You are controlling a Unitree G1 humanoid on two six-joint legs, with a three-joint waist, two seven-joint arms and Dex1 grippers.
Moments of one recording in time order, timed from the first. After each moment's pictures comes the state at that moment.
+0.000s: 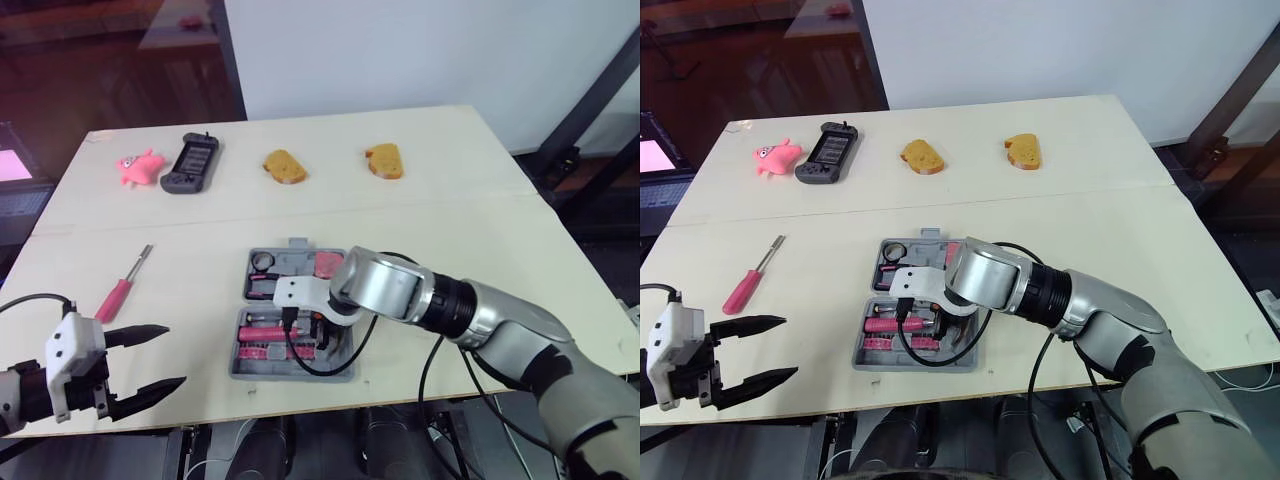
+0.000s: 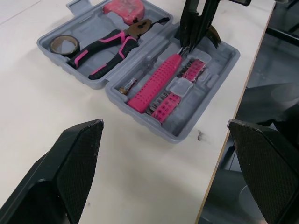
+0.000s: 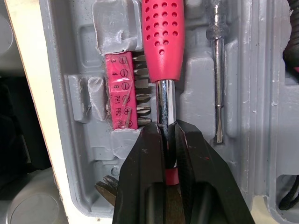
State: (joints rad) left arm 0.49 0.84 0.55 -0.37 -0.59 0.26 -1.24; right arm -1.09 -0.39 1.01 -0.06 0.30 1.34 0.84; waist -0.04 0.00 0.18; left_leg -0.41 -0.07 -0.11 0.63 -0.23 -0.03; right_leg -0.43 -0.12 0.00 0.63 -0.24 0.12
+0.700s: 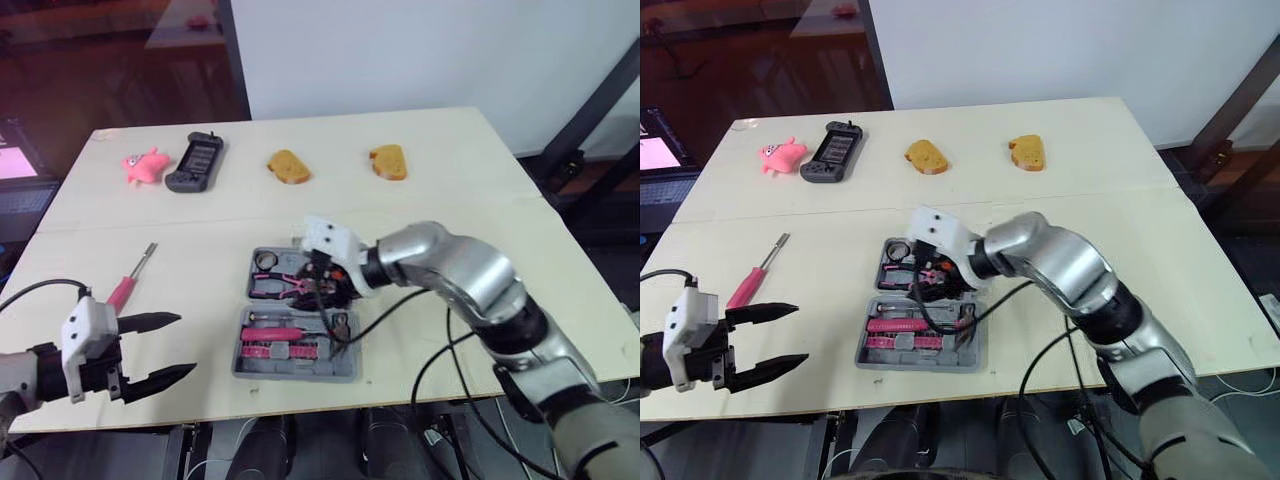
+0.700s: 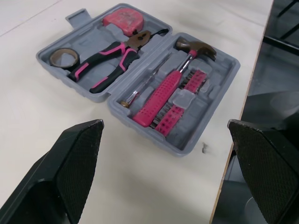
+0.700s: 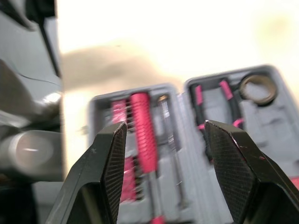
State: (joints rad) left arm 0.36 0.86 0.48 -0.32 -0.59 0.30 -1.24; right arm -0.80 -0.51 0.44 -0.39 0.43 1.15 0.86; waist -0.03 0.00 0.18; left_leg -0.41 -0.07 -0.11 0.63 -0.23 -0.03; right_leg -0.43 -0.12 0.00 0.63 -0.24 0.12
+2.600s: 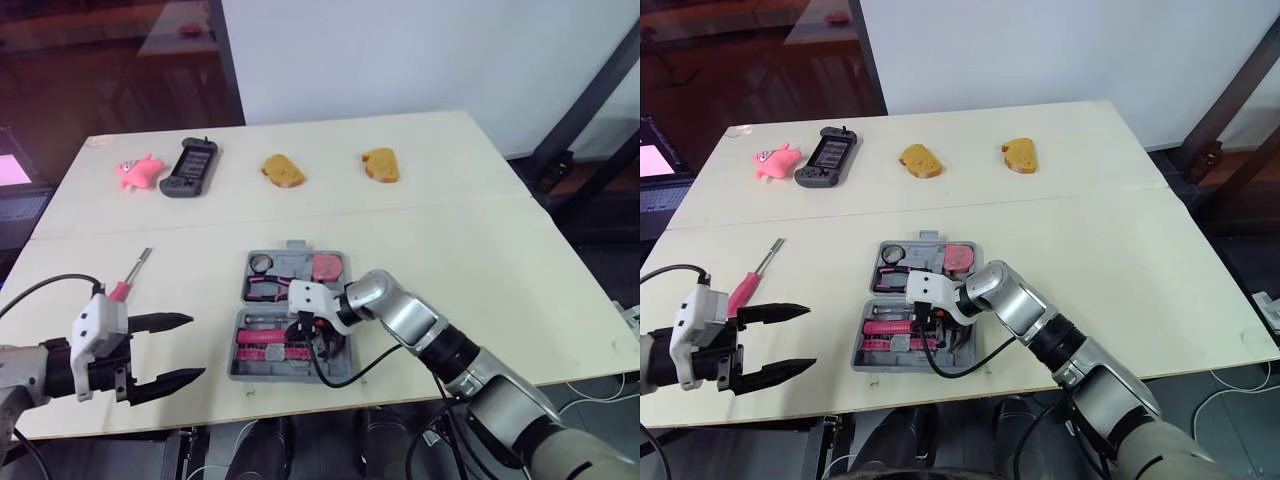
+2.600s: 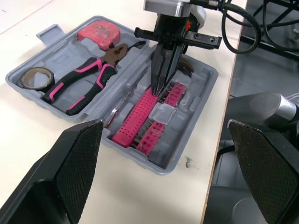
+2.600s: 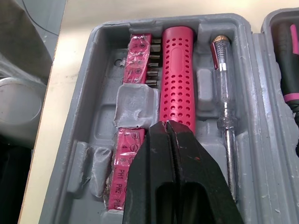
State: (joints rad) left arm 0.36 0.88 0.45 -0.38 -0.62 0.32 -1.26; right arm -0.66 -0.29 0.66 0.22 0.00 0.51 1.08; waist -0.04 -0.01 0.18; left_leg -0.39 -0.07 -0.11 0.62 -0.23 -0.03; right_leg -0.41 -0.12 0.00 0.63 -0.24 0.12
